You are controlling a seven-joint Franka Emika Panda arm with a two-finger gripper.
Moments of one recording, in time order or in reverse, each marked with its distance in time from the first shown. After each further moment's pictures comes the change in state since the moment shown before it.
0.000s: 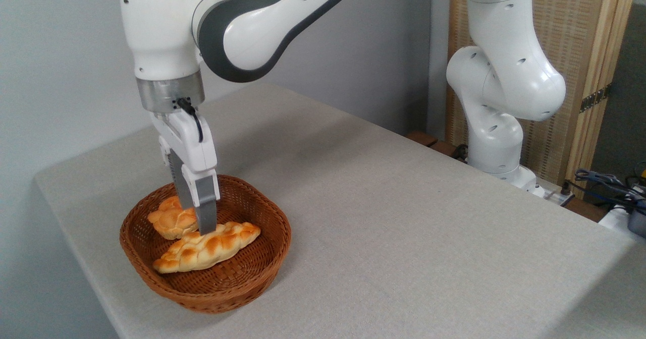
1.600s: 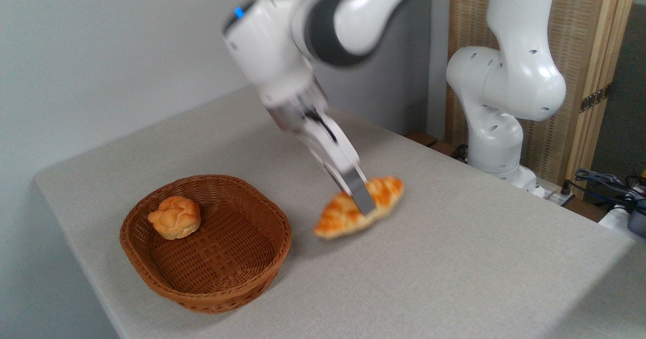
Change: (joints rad) arm 0.004 -0.353 0.098 -0.452 0.160 -0.356 0.221
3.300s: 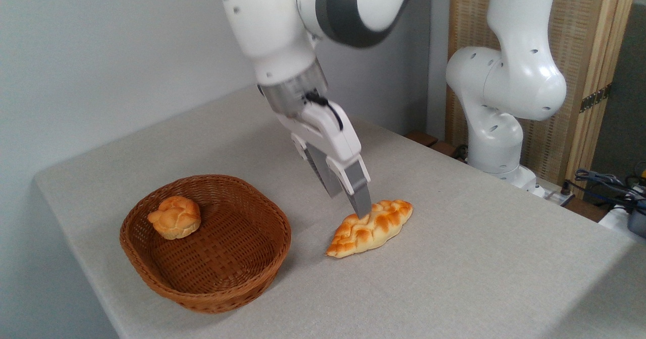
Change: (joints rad) arm 0.019 -0.019 0.048 0.015 -0.072 0.066 -0.006
